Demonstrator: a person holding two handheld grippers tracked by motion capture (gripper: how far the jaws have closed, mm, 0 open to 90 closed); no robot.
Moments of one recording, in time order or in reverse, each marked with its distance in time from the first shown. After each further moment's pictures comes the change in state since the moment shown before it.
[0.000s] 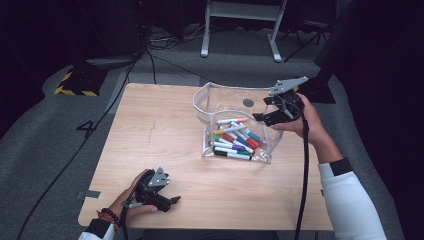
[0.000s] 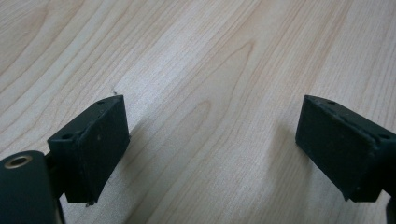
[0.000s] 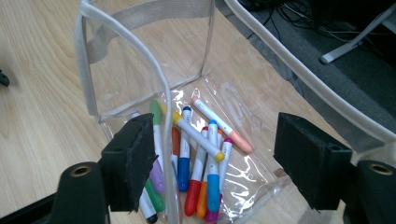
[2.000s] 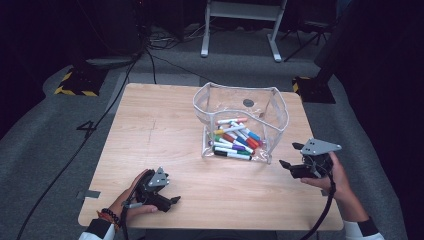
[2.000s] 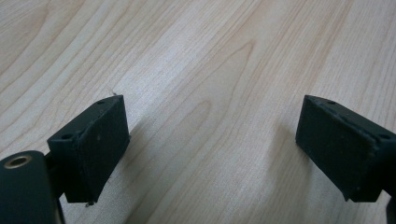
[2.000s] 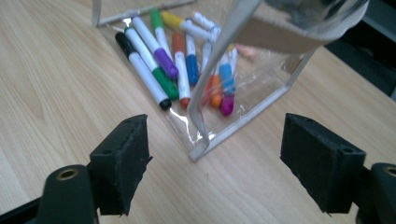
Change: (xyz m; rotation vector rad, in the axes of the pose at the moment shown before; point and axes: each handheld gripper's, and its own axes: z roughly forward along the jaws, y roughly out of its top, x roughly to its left) left arm 0.000 0.000 0.000 0.000 0.001 -0.001; right arm 0.052 -0.162 -0.027 -0.023 -0.114 0.035
